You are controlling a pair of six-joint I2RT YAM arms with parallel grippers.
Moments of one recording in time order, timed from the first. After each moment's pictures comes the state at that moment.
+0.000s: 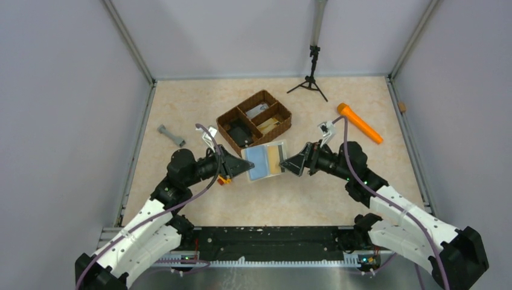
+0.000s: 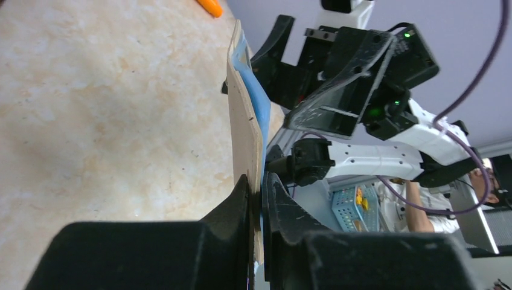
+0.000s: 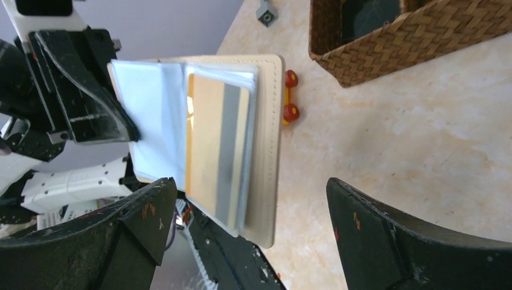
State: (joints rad) left arm -0.54 0.69 0.50 0.10 0.54 -0.90; right arm 0.62 0.85 0.51 0.16 -0.39 0.72
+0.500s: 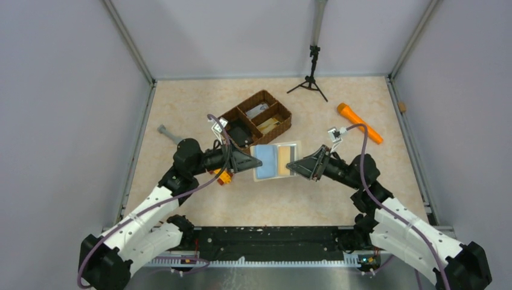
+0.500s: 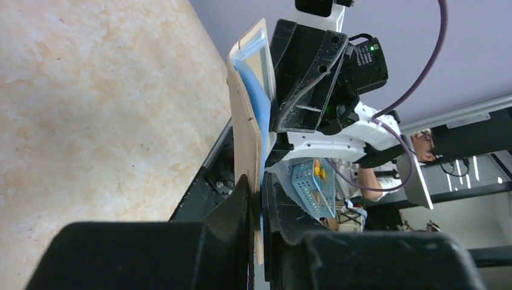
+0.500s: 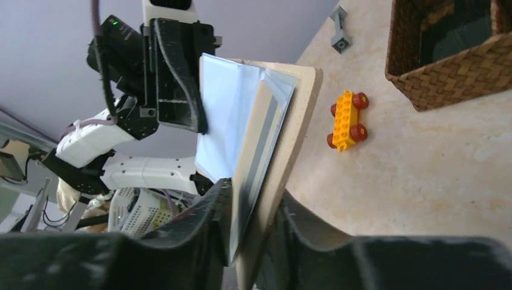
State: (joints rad) left arm -0.54 0.85 0.57 0.24 0.71 -1.00; right arm 0.61 0.73 0.37 0.42 -0.48 0.92
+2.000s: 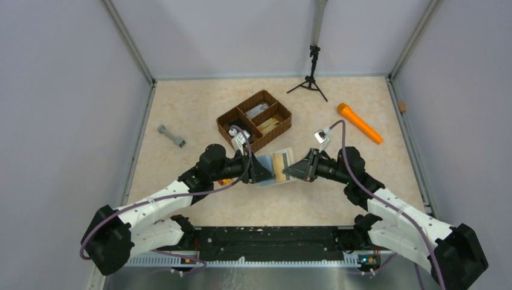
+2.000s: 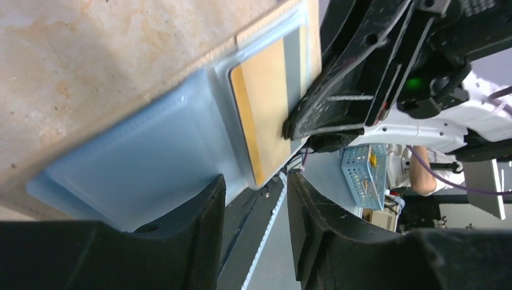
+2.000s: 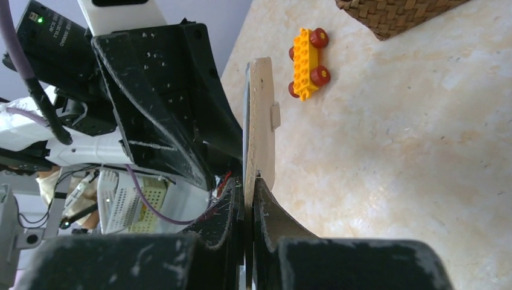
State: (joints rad) left arm -0.73 1.03 0.53 0.24 0.52 -0.88; right arm 0.61 0.86 0.42 0.26 -0.51 0.87
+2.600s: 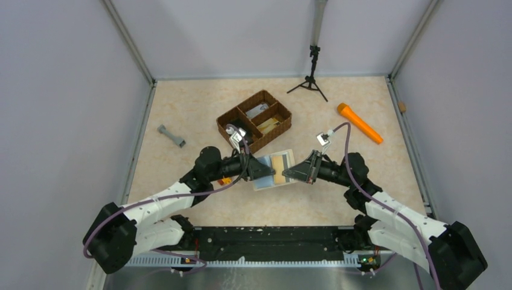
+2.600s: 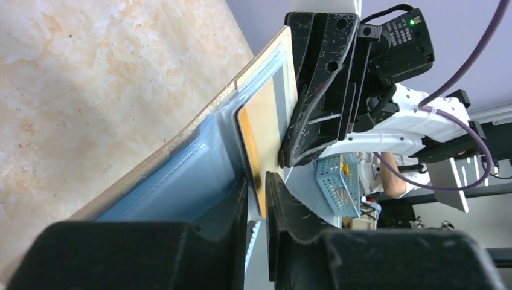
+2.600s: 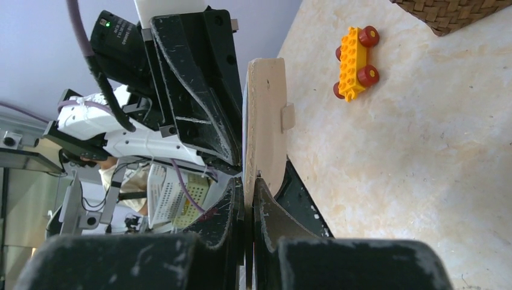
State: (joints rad) left arm -0.71 1.07 0.47 0.49 0.57 -0.97; right arm 0.60 0.87 0.30 0.54 -0.61 1.05
